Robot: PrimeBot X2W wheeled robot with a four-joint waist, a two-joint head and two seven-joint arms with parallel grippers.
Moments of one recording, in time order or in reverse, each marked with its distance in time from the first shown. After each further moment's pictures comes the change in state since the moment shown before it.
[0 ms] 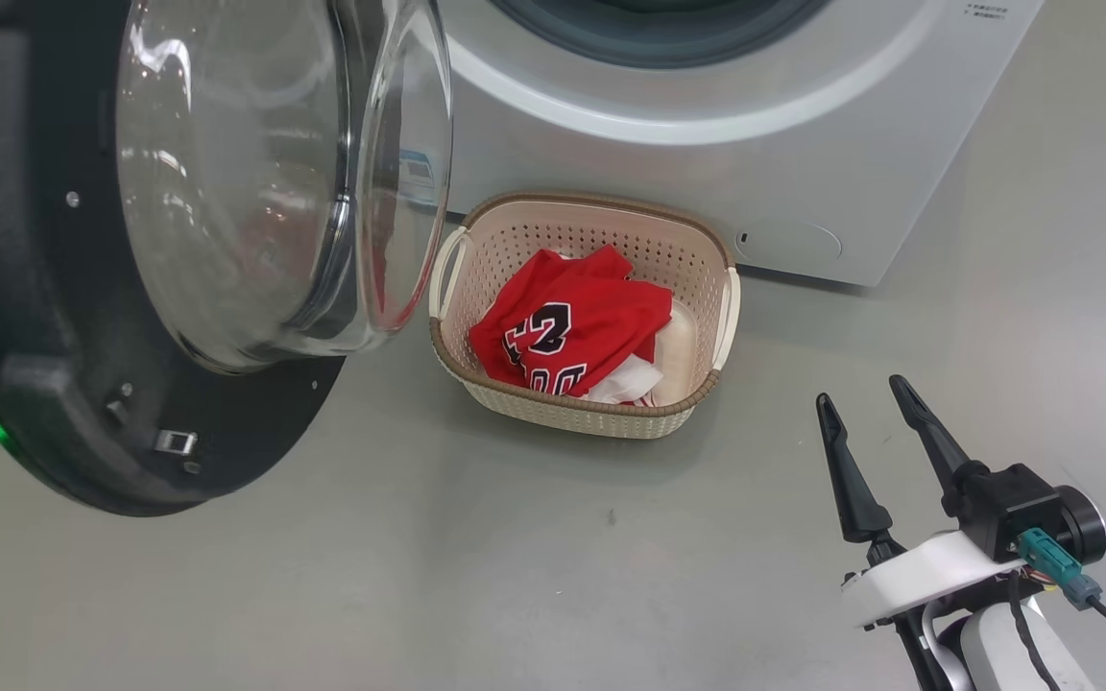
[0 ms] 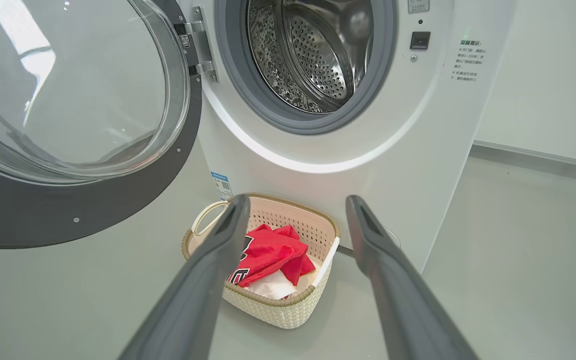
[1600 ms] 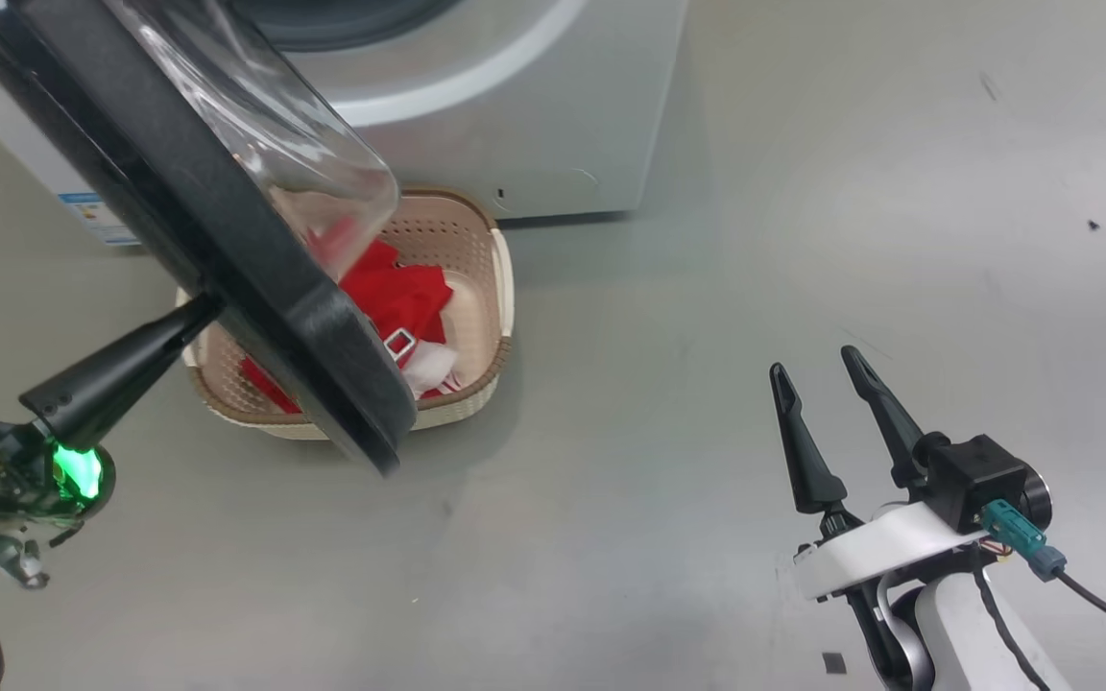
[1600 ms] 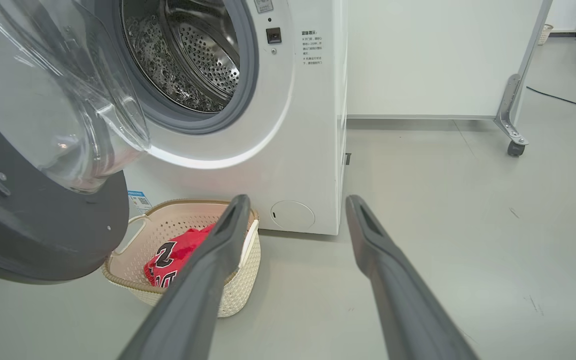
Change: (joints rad) left arm 0.073 -0.069 -0.113 -0.399 -0.035 0.021 0.191; right arm -0.062 0.045 0.057 0.026 0.055 -0.010 -0.011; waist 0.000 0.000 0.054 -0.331
